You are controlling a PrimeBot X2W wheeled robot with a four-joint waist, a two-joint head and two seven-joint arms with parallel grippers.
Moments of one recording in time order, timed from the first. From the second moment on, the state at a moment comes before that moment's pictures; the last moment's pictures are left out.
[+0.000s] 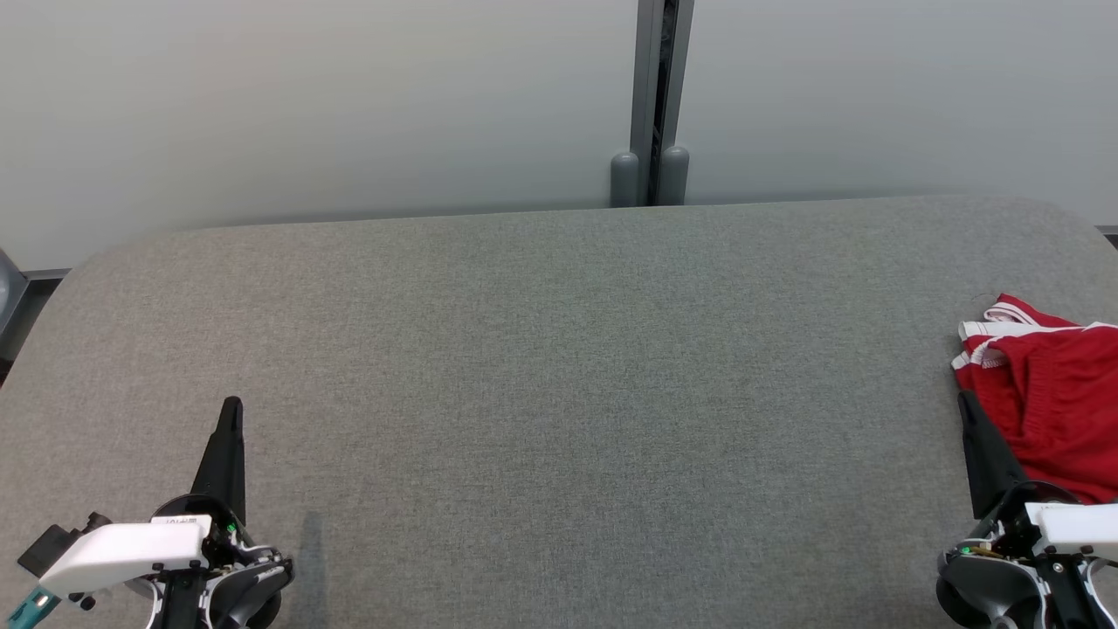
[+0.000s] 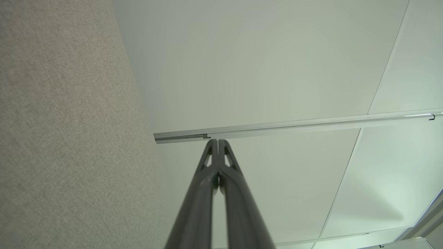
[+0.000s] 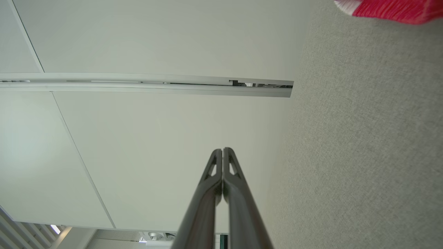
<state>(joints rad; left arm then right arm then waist) -0.10 0.05 0.11 0.25 -1.61 -0.13 0.11 -0.11 -0.05 -0.11 0.24 1.61 0.13 0.11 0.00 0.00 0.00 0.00</state>
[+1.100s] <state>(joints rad) -0.10 0.05 0.11 0.25 -1.61 -0.13 0.11 -0.11 -0.05 -0.11 0.24 1.61 0.13 0.11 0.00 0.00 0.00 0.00</state>
